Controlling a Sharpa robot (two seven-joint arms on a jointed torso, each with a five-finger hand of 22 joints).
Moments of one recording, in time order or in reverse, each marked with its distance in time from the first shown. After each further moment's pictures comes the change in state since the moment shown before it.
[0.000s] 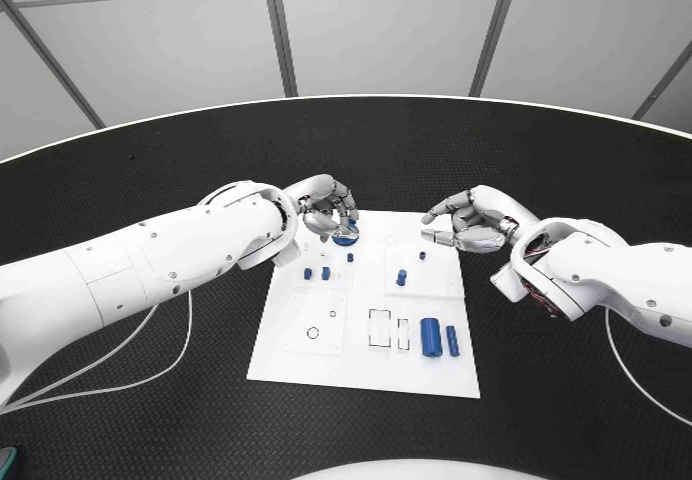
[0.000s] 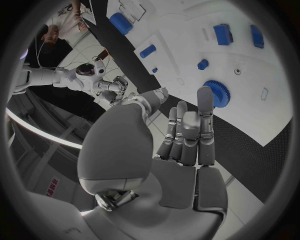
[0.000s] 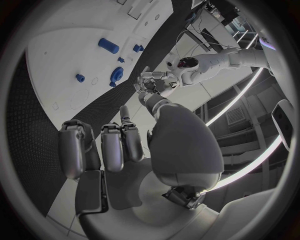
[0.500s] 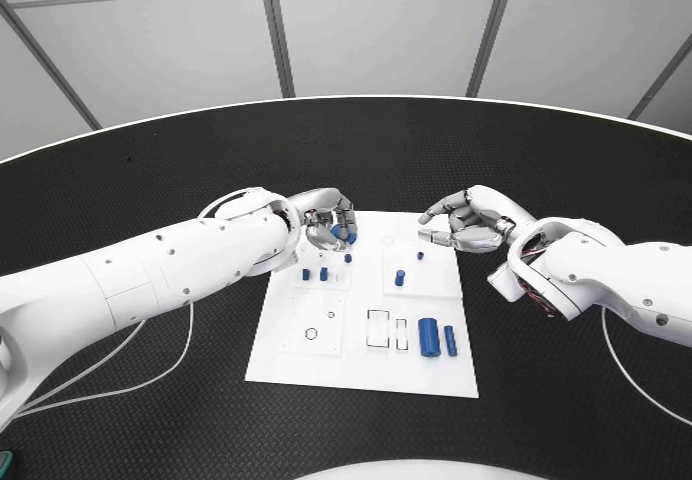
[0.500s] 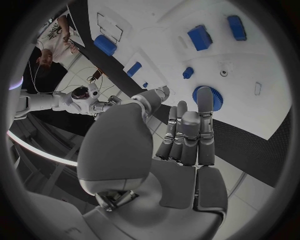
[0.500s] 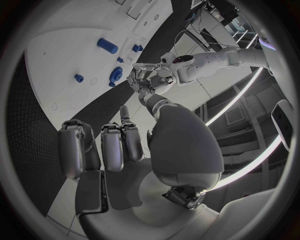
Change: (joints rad) left arm -0.018 0.036 -0.015 -0.045 -0.202 0.013 0.017; left_hand -0.004 -0.011 0.006 -0.036 0.000 0.037 -0.009 -0.042 -0.041 0.003 -0.003 -0.045 -0.060 -0.034 -0.001 0.000 -0.050 0.000 -0.017 -0.004 0.004 0.007; right arm 0.000 -0.002 0.000 0.005 0.000 -0.002 0.003; right_hand 0.000 0.000 0.000 0.000 0.000 0.000 0.000 0.000 0.000 0.000 0.000 -0.004 0.000 0.000 0.000 0.000 0.000 0.000 0.000 0.000 -0.004 0.000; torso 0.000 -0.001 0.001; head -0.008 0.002
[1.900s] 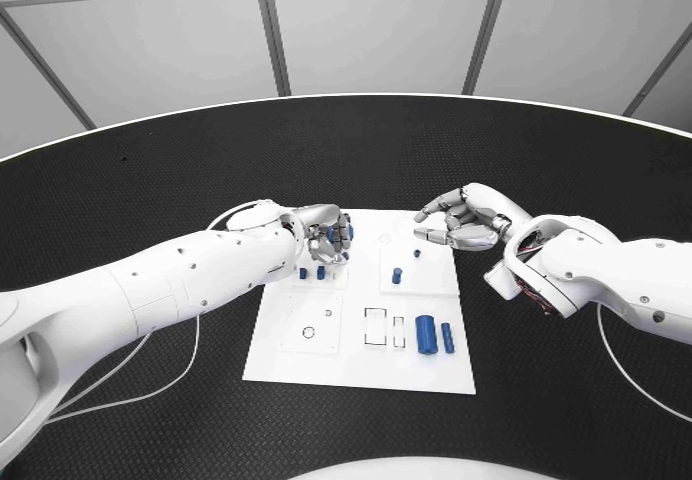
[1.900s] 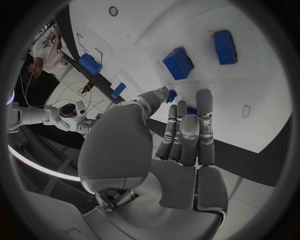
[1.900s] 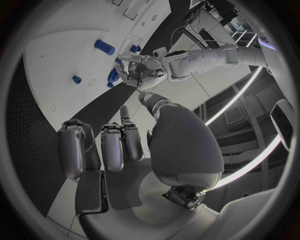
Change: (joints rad) left arm -0.047 0.065 -0.003 -0.090 -0.099 0.042 -0.055; left_hand -0.019 0.026 -0.008 -0.016 0.000 0.071 -0.011 -0.015 -0.030 0.023 -0.013 -0.047 -0.071 0.058 -0.003 0.089 0.094 0.000 0.003 -0.003 0.043 0.031; right arm 0.000 -0.005 0.000 0.013 0.000 -0.001 0.001; right_hand 0.000 0.000 0.000 0.000 0.000 0.000 0.000 0.000 0.000 0.000 0.000 0.000 0.000 0.000 0.000 0.000 0.000 0.000 0.000 0.000 0.000 0.000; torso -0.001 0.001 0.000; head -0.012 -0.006
